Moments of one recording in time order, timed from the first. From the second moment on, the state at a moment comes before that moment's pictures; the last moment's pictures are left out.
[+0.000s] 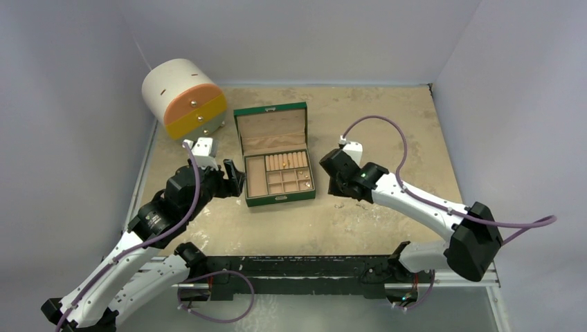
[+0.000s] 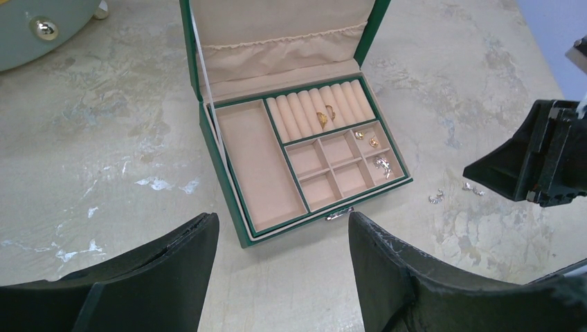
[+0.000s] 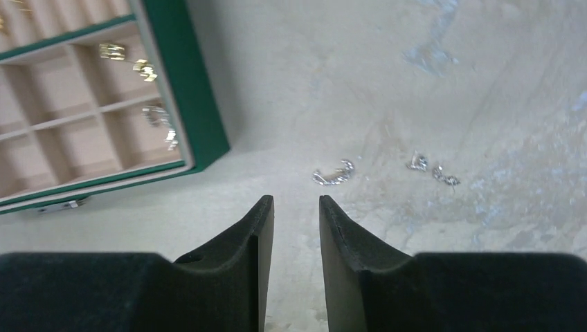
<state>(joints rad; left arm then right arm) -0.68 0.63 0.82 -0.59 -0.30 -0.43 0.80 1.32 0.99 -0.72 0.42 0.81</state>
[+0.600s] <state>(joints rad) -0.68 0.63 0.82 -0.59 -0.30 -0.43 0.78 1.42 0.83 -0.75 0.45 1.22</state>
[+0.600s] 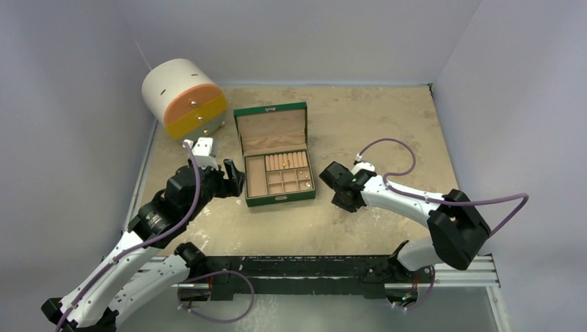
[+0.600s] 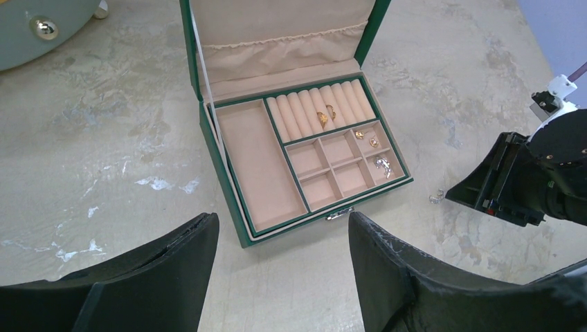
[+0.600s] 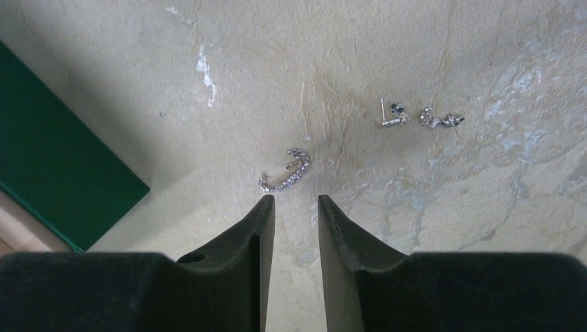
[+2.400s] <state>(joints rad) -0.68 0.64 0.82 -0.59 -0.30 -0.43 0.70 1.34 0.88 -0.63 0.36 1.05</state>
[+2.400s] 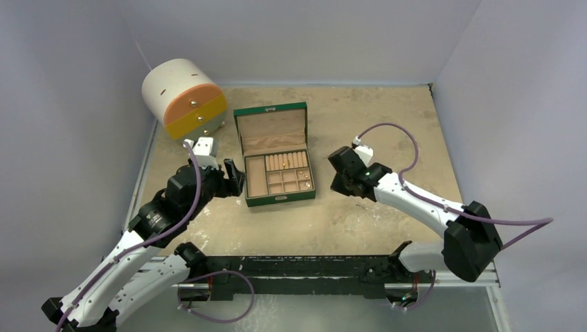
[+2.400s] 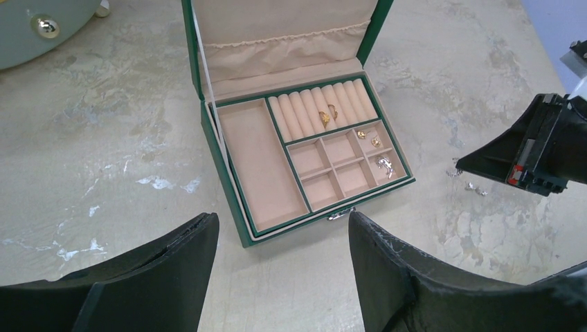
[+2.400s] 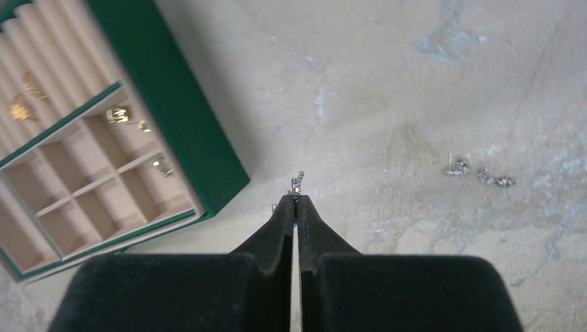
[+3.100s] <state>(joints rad) -0.67 0.64 0.82 -0.59 -0.30 -0.43 0.70 1.45 1.07 -0.40 0.10 0.60</state>
